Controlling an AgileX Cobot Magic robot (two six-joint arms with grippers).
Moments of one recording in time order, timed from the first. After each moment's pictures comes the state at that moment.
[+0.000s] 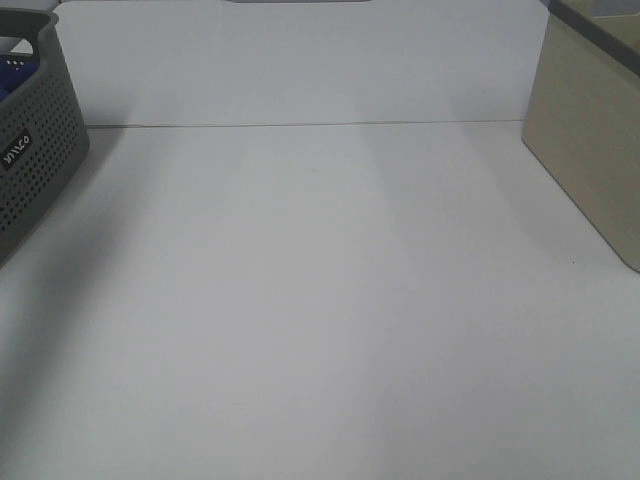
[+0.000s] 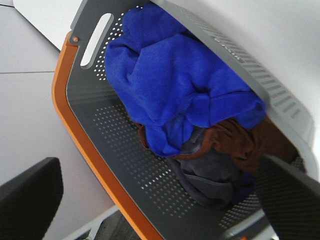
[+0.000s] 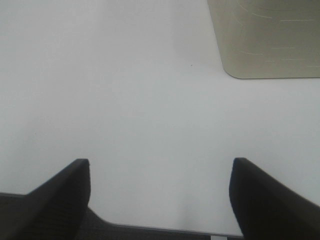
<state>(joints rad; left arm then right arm) 0.08 1.55 -1.68 0.12 1.11 1.09 -0.06 0.00 -0.46 0.15 1.12 -0.12</state>
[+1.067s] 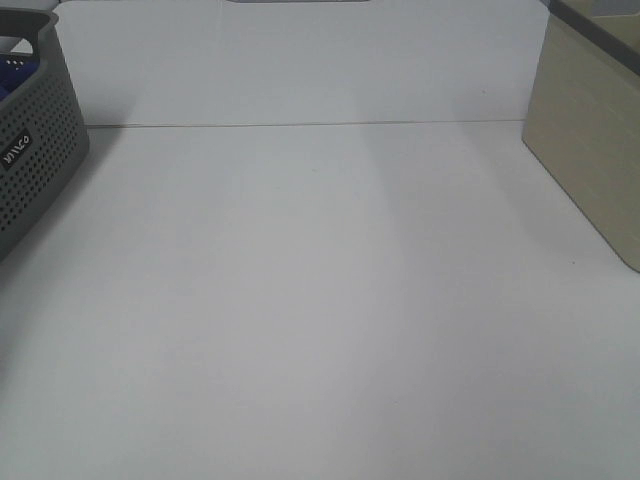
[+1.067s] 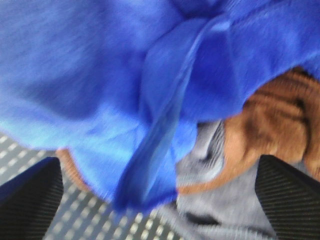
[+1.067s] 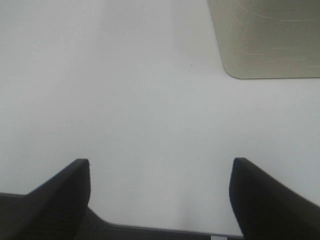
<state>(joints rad) 0.29 2.22 -1.89 0.16 0.97 1.39 -0.06 0.00 -0.46 0.15 1.12 -0.12</state>
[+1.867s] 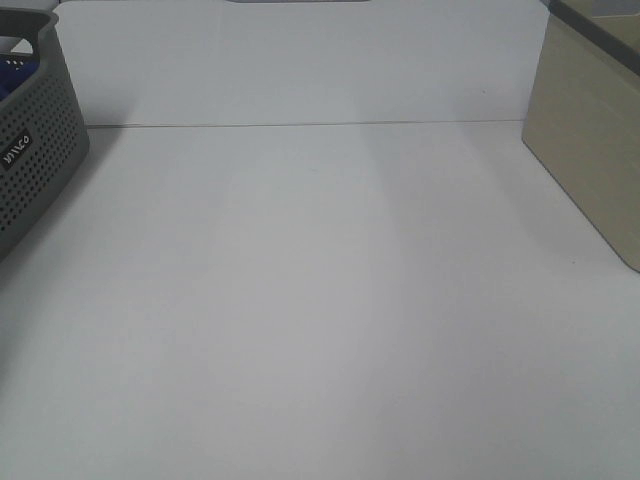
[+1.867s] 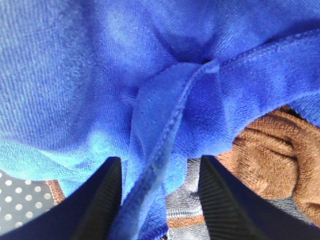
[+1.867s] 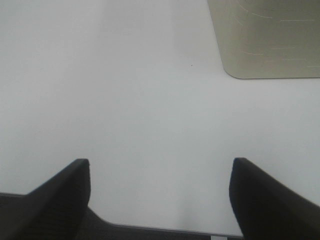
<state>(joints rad) 0.29 2.23 -1.89 0.09 0.96 1.39 -0.06 0.00 -0.46 0.15 1.12 -0.12</state>
